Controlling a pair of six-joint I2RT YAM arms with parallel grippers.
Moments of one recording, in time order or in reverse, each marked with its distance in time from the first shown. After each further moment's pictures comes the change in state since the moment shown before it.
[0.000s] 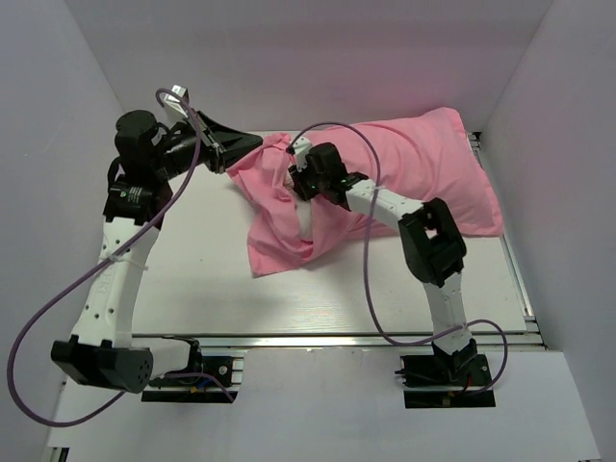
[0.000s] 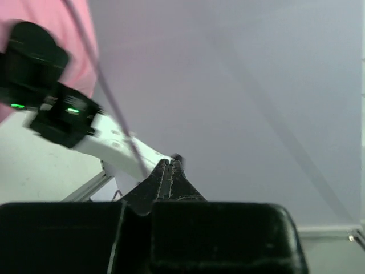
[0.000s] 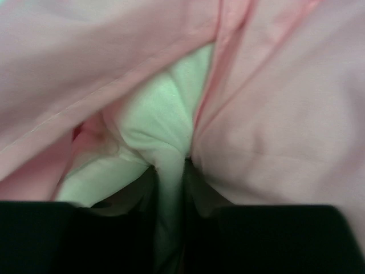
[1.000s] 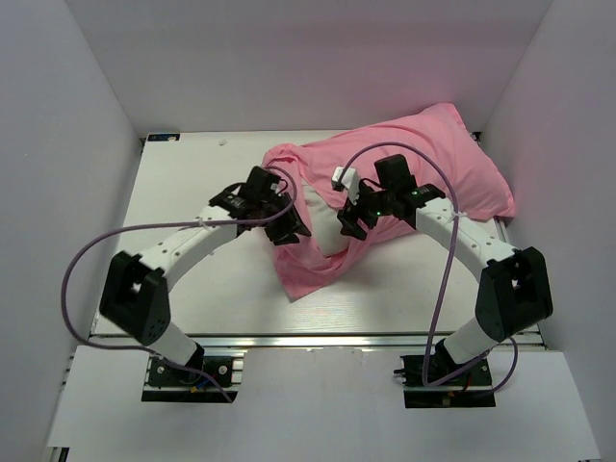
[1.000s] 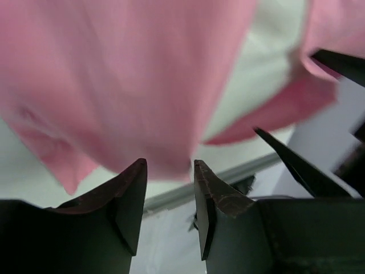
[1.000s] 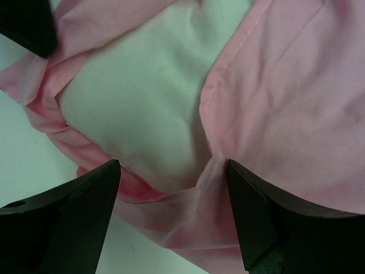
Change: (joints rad) left arm -0.408 0.284 -0.310 -0.285 -0.495 0.339; right arm -0.180 -0.642 -0.512 -0.396 -0.528 -0.537
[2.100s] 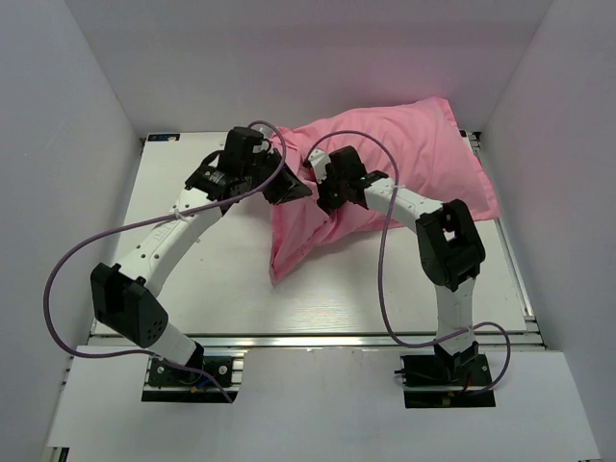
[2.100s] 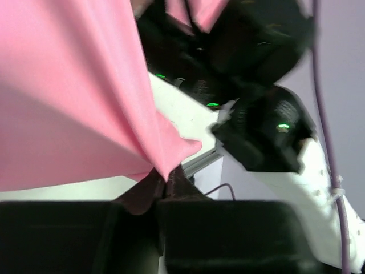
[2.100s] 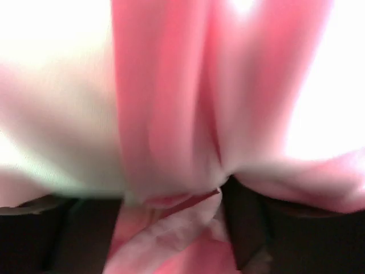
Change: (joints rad) left arm 0.051 0.016 0.310 -0.024 0.090 -0.003; right arm 0.099 0.489 0.330 0.200 0.386 0.330
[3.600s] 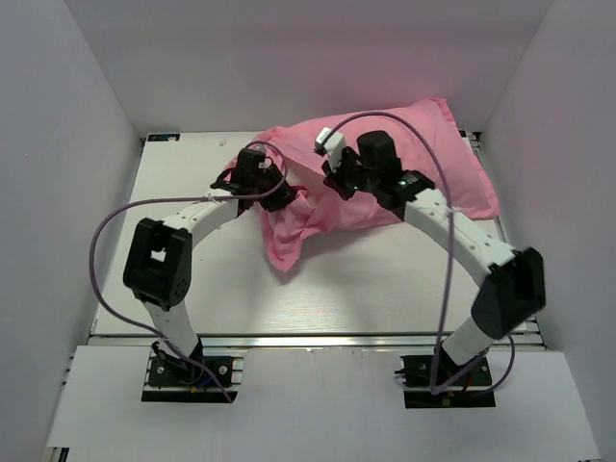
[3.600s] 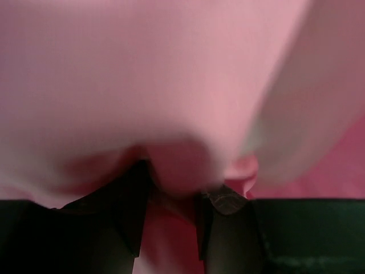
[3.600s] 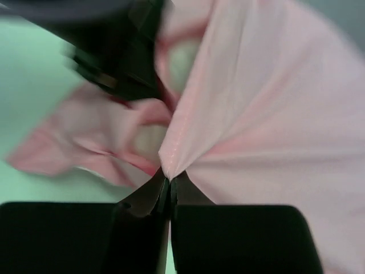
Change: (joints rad) left arm 0.124 0.231 -0.254 0.404 -0.130 0.134; right arm 0.037 -0.402 -0.112 -0.038 -0.079 -0.105
